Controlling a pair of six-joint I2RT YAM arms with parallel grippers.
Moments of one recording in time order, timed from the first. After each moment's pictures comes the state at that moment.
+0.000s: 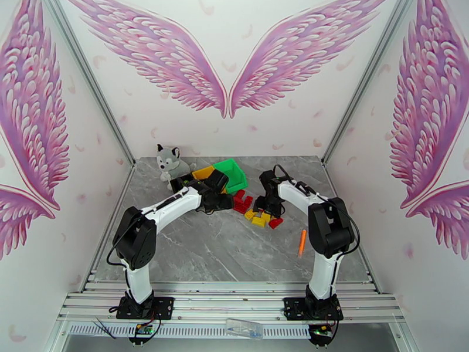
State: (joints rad) left arm -0.64 1.88 1.53 -0.73 0.03 -0.73; right arm 0.30 1.94 1.44 -0.93 -0.09 0.58
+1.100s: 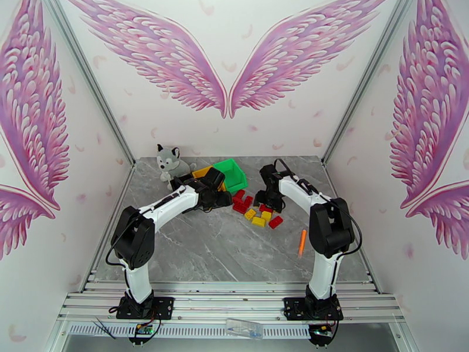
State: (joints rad) left arm -0.61 1.88 1.52 -0.71 0.06 -0.74; right arm 0.30 1.94 1.53 -0.99 -0.04 0.56
